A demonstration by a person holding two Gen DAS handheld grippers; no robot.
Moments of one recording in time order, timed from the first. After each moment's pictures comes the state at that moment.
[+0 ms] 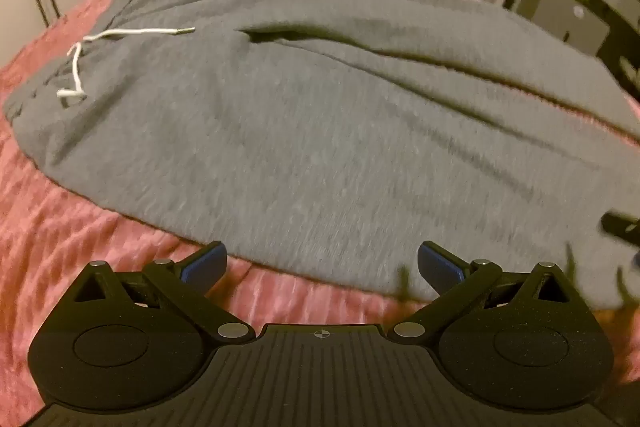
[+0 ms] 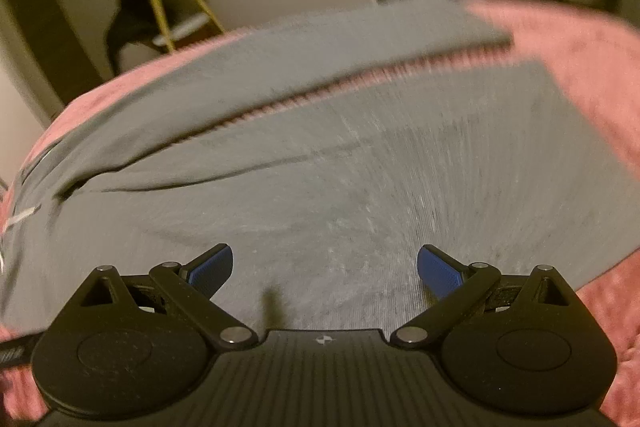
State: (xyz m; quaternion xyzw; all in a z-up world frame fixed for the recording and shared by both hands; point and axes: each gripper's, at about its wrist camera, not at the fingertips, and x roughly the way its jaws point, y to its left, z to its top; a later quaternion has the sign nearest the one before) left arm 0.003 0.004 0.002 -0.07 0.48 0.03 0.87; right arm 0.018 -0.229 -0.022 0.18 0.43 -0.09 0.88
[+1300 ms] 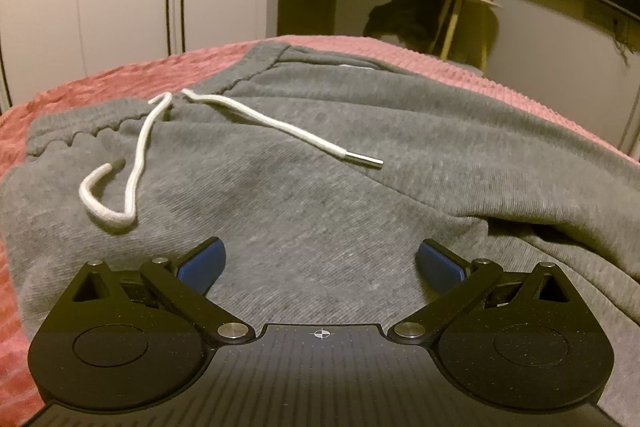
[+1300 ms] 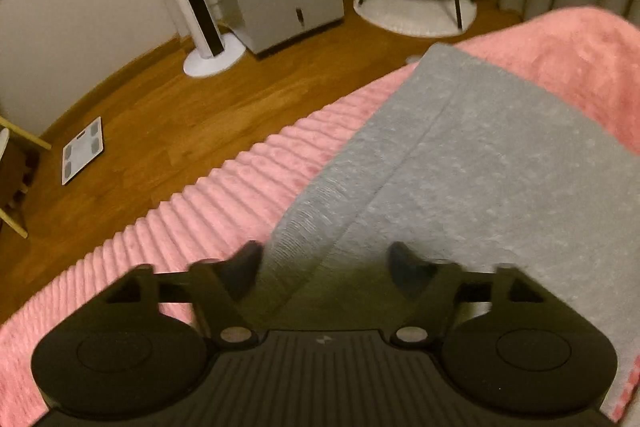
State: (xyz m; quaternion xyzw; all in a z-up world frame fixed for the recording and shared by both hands) left arm 0.124 0.121 -0.071 -0.11 0.29 0.24 0.92; right arm 0.453 -0.317 -0.058 0.27 0.41 -0.38 0.79
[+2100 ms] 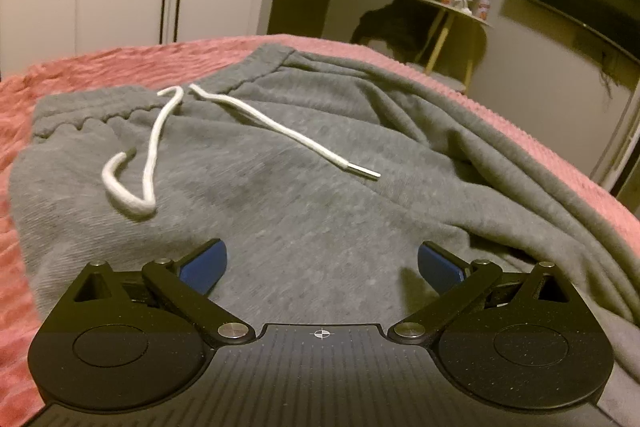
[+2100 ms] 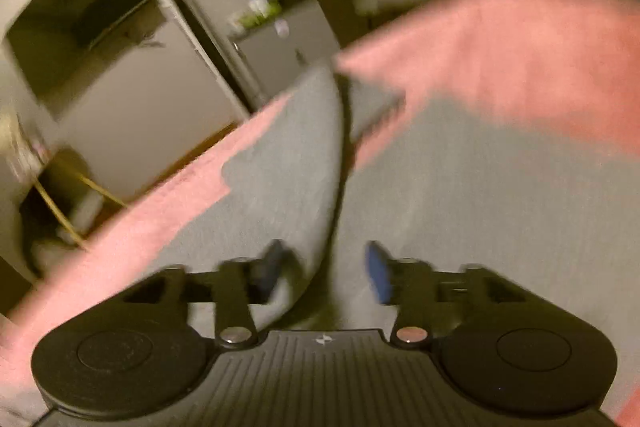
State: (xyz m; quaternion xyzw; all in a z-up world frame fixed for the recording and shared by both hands) left arm 0.102 0.128 -0.054 -0.18 0.28 0.21 0.92; right arm 0.110 -0.299 -0.058 0.26 0.25 -0.32 0.88
